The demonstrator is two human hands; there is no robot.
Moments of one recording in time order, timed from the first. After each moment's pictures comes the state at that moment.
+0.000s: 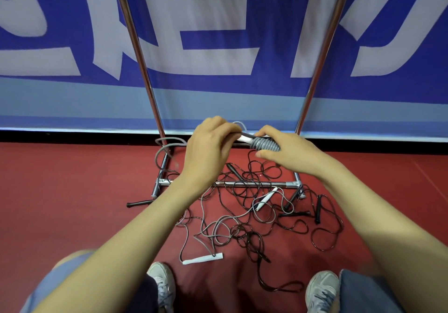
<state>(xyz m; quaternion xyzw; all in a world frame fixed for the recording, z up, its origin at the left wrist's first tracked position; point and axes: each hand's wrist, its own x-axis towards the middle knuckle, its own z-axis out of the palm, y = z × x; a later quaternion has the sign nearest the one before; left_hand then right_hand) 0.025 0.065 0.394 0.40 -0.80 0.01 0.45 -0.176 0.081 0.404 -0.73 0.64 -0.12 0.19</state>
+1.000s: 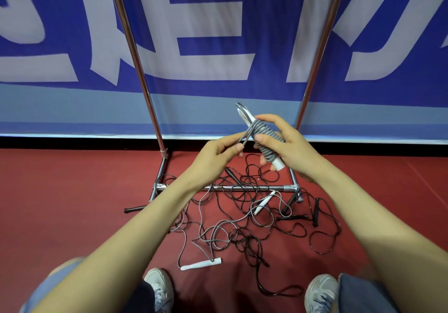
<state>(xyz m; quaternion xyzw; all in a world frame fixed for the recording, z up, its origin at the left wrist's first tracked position) 0.020 0.066 0.396 0.38 -0.73 -0.45 0.35 -0.171 0.086 0.407 -0.61 0.50 -0.43 0.44</state>
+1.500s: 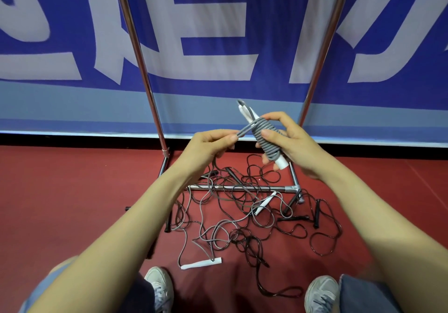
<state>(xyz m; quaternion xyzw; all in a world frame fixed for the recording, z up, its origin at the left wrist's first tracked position) 0.033 0.055 0.403 0.41 -0.61 -0.55 0.40 -0.173 0.087 0.415 -0.57 0.46 -0.44 0.52</state>
